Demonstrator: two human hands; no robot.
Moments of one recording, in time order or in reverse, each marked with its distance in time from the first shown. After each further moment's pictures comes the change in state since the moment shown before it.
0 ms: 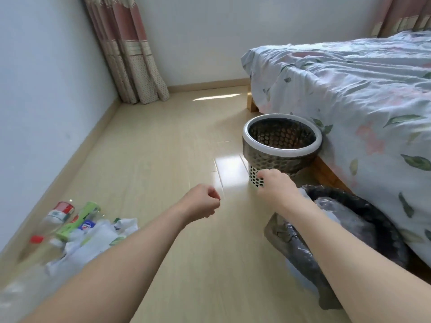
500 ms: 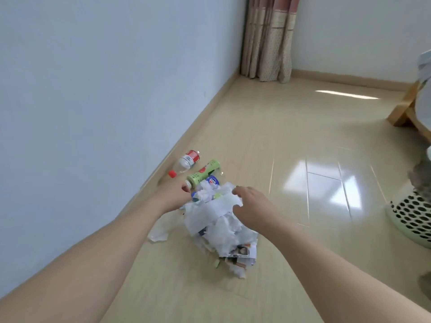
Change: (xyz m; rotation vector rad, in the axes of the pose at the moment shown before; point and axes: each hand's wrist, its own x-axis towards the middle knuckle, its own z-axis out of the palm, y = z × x) left_hand -0.150 -0.310 -0.240 0.054 0.415 -0.396; right_hand -0.050 -0.321 0.213 -0.012 -0.412 -0.545
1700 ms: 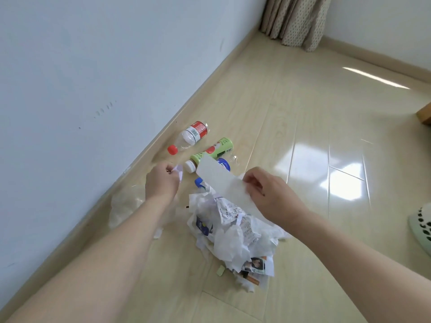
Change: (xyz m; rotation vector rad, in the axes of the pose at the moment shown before) left_hand 0.106 -0.095 0.048 -0.372 0.420 -0.223; right_hand 0.087 -0.003 0.027 0.062 0.050 -0.170
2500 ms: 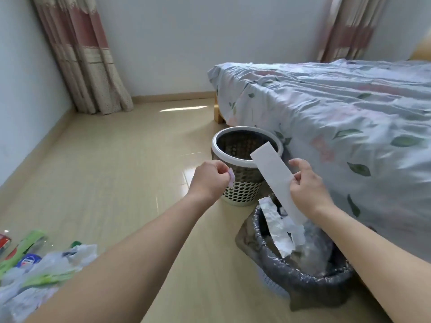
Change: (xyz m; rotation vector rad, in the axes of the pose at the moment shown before) left_hand -0.419 0.367 0.234 -0.044 -0.797 0.830; right_hand -0.407 0.247 -0.276 0.079 0.855 0.801
